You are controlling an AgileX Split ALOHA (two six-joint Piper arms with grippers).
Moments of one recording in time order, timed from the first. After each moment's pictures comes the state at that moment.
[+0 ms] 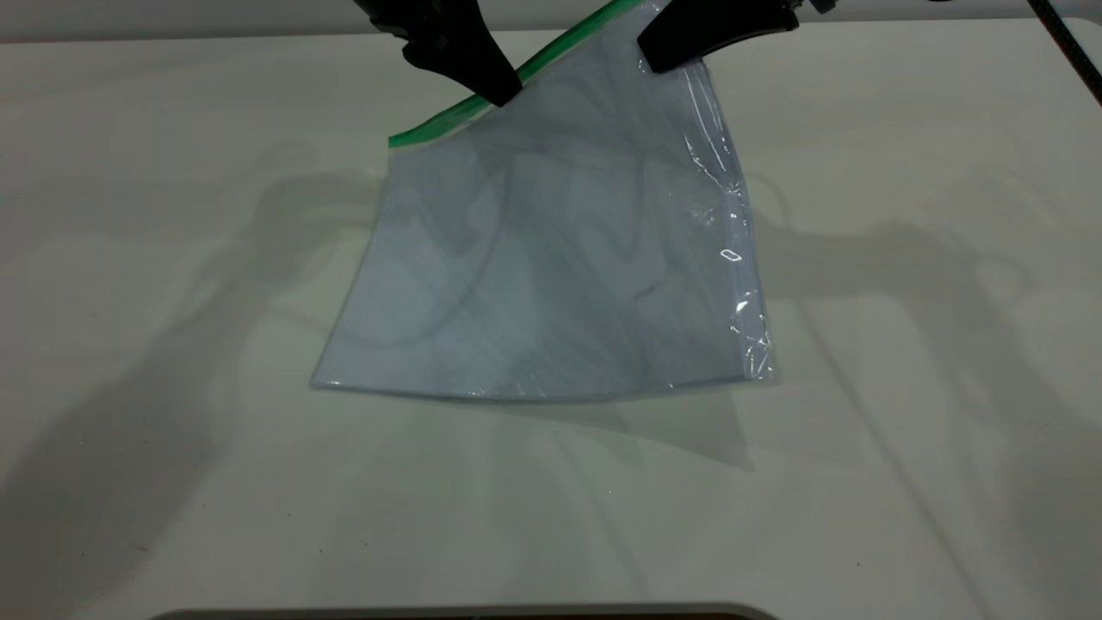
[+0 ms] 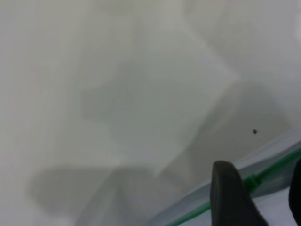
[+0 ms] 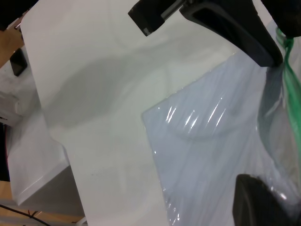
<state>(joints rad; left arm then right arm) -0.28 2.48 -1.89 -0.78 0.86 1.38 0.18 2.17 -1.35 1.22 0.94 -1.50</state>
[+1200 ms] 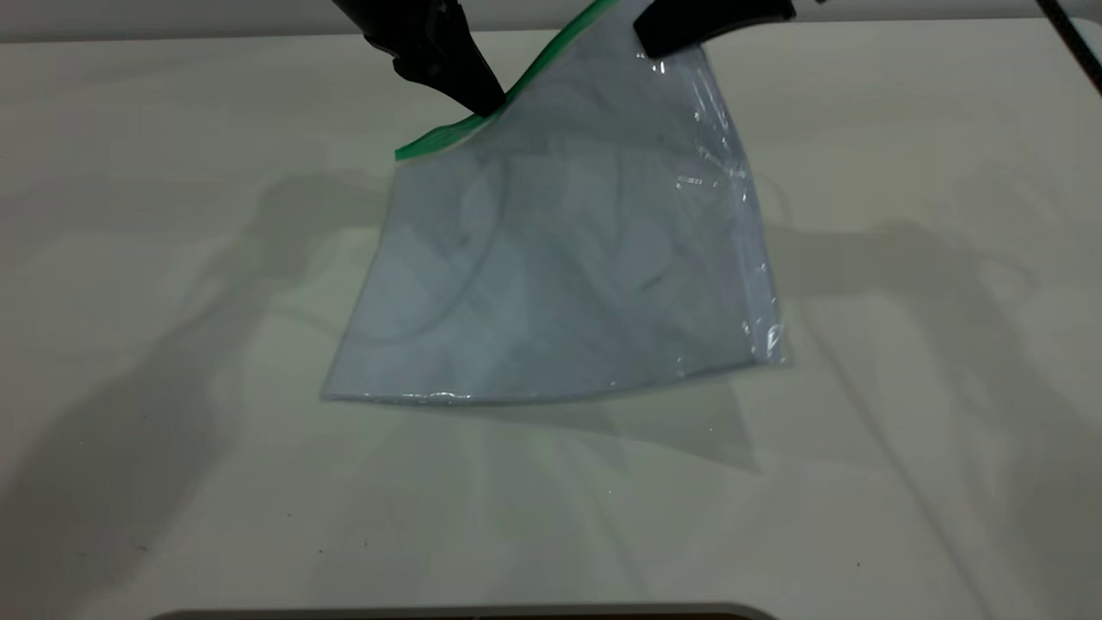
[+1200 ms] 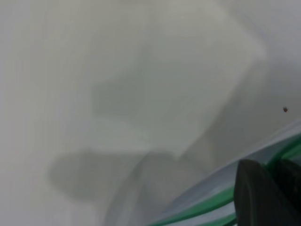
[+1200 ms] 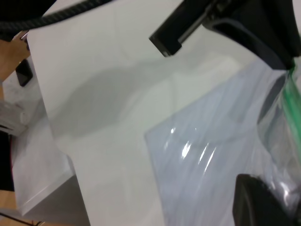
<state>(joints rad) -0.27 2.50 -1.89 -0.71 0.79 1.38 0.18 2.14 -1.35 1.25 0.95 -1.50</state>
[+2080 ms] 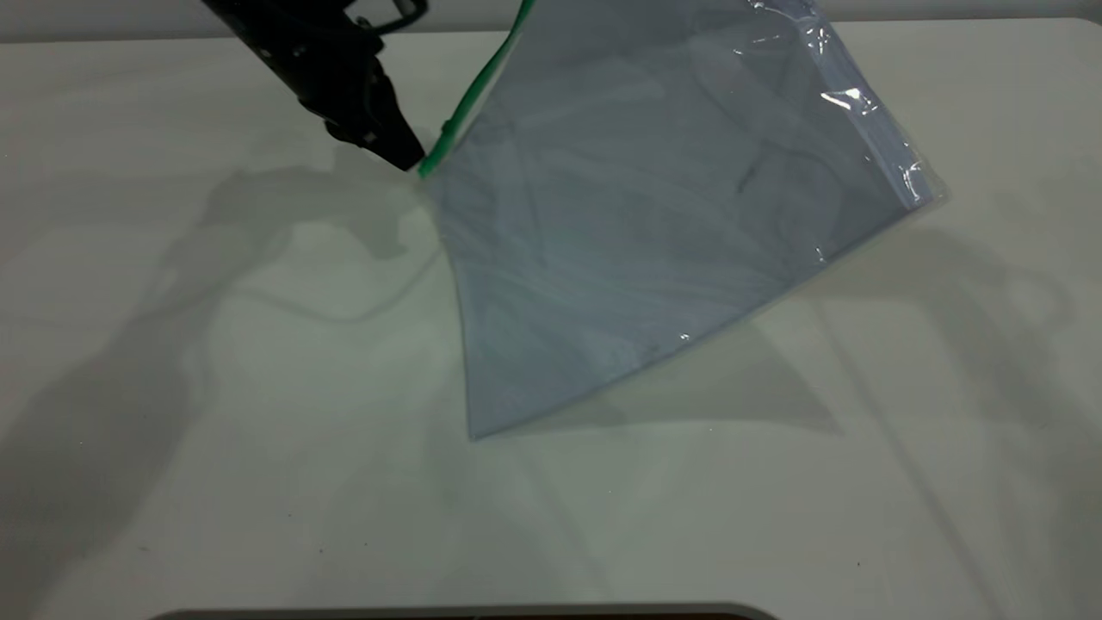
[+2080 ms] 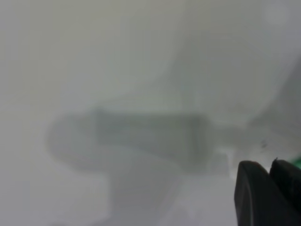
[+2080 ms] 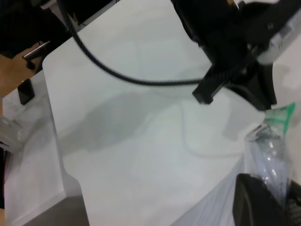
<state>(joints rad) -0.17 2.59 -1.89 -0.63 0.70 1.37 0.16 2.02 -1.34 1.27 0.99 -1.52</state>
